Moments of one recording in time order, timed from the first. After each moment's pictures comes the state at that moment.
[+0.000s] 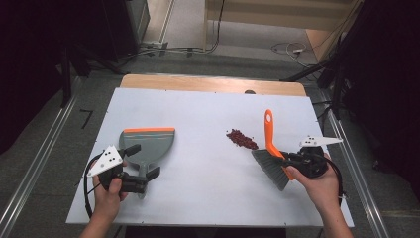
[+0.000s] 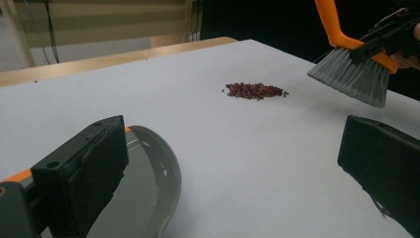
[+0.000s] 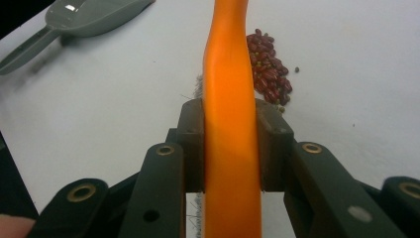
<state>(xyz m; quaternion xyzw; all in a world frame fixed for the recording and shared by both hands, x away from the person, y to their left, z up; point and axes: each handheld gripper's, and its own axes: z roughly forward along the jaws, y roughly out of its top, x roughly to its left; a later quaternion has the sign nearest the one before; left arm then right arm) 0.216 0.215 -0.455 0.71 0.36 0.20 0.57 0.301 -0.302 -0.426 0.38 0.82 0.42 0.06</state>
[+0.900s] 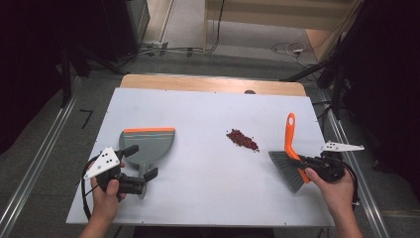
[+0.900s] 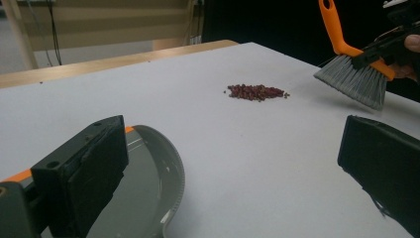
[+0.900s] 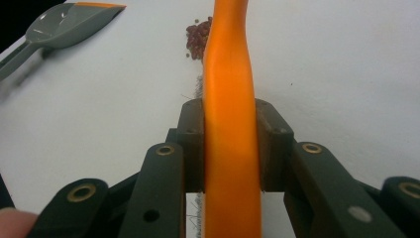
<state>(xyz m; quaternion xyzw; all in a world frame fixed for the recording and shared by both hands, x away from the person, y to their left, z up) 0.213 0.220 -0.458 0.70 0.36 0.21 0.58 0.304 -0.359 -0.450 0.43 0.79 0.44 0.05</state>
